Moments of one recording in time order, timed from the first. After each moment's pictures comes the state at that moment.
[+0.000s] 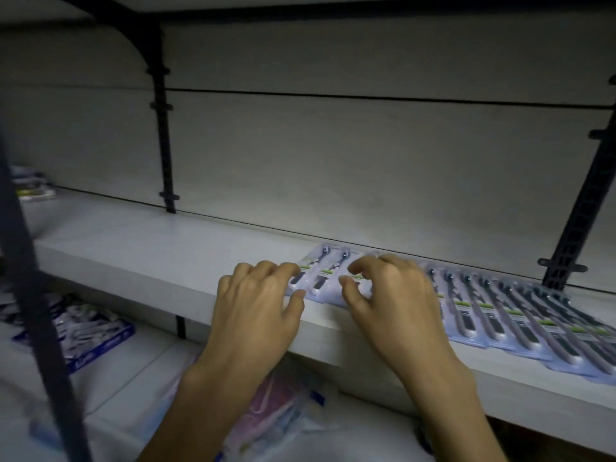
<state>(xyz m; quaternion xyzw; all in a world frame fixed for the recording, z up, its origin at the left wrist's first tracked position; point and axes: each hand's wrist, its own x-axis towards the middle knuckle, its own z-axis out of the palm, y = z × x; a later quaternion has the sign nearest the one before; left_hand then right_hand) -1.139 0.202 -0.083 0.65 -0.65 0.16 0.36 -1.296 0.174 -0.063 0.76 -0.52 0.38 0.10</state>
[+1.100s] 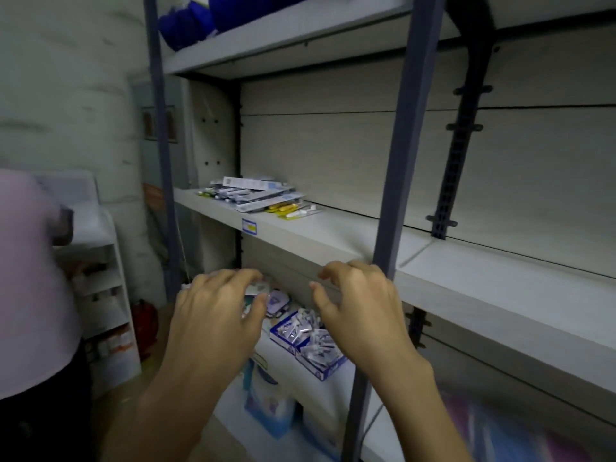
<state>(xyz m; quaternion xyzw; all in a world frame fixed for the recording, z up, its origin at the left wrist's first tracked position) -0.610 0.381 -0.105 0.80 -0.46 0.24 0.32 -0.751 0.281 -0.076 0.88 -0.32 0.34 -0.03</state>
